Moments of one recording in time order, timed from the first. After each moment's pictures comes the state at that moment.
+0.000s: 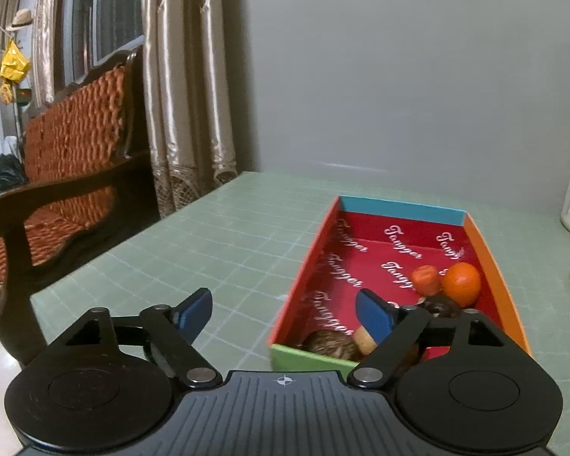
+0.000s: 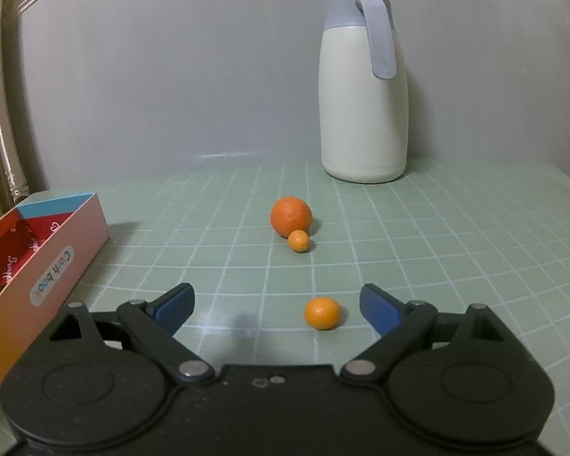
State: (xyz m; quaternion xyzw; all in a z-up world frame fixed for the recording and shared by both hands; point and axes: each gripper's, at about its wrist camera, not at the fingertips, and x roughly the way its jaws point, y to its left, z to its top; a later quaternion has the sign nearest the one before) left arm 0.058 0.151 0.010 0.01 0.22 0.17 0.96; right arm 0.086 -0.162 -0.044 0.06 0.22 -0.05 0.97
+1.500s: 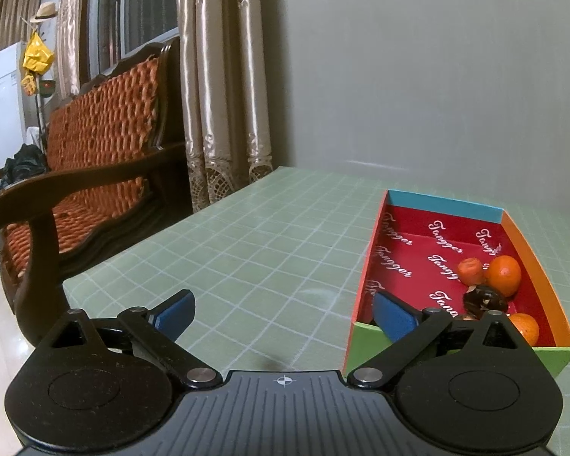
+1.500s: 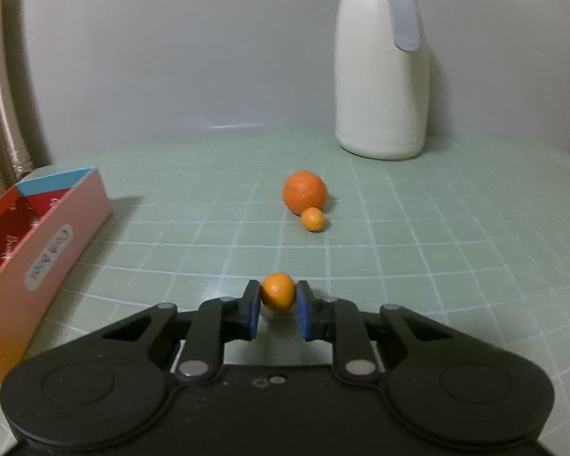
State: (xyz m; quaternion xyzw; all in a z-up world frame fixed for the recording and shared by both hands) left arm 0.040 0.185 0.002 0.00 0.22 0.20 0.96; right arm 0.103 -0.159 -0.048 0.05 0.26 -0.02 0.96
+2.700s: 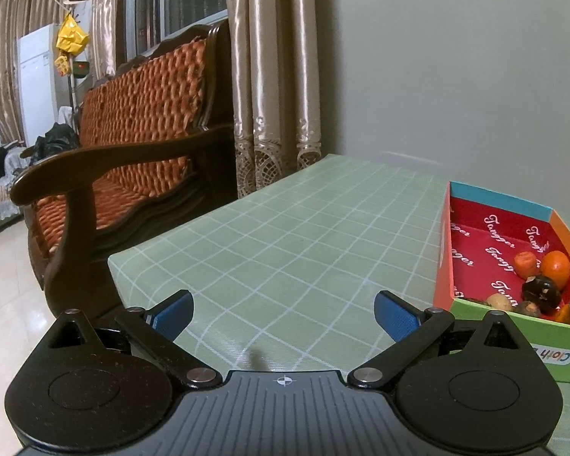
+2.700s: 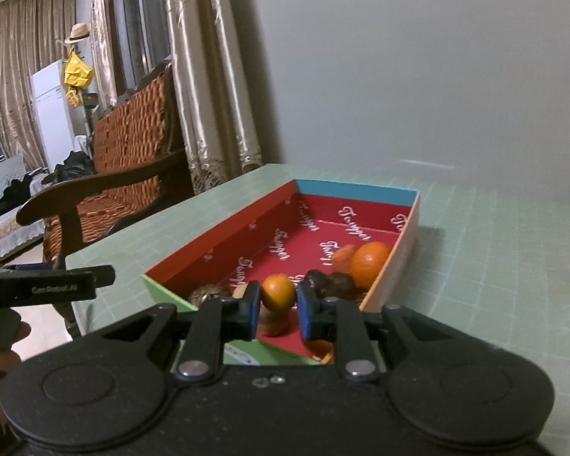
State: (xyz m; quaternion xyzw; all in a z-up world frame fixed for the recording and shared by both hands) left arm 0.022 0.231 -0.011 -0.02 0.23 0.24 0.94; right arm 0.069 -0.006 -0.016 0.01 0.20 0.28 0.94
